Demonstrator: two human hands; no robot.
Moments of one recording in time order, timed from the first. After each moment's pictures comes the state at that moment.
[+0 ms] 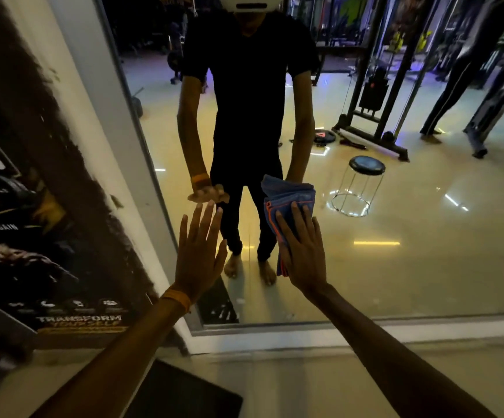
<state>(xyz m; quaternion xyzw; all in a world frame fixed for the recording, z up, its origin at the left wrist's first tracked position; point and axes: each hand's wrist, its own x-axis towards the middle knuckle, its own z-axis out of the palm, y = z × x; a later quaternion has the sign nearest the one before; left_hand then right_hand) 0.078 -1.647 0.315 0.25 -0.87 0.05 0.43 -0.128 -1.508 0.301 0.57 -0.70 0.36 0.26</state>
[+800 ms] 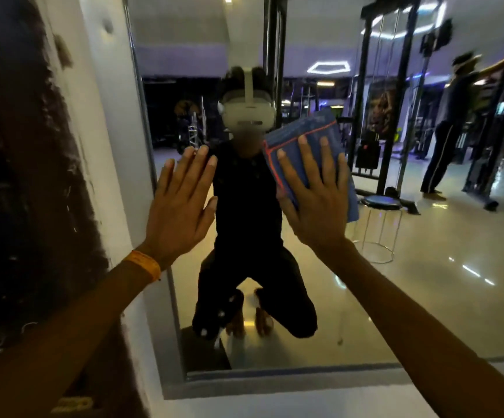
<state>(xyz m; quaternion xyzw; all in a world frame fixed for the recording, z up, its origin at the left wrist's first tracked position) 0.068 -1.747 0.121 0.13 -0.80 0.26 0.52 -0.158 -1.597 0.125 0.51 -0.58 0.34 0.53</state>
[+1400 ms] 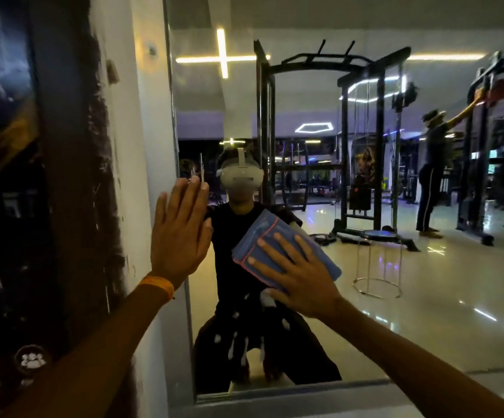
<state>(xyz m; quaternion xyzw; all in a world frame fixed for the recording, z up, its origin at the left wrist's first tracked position) 0.094 -1.767 0.051 0.21 -0.76 0.28 0.54 -0.139 -1.603 -0.028 0.62 -0.52 0.10 0.57</state>
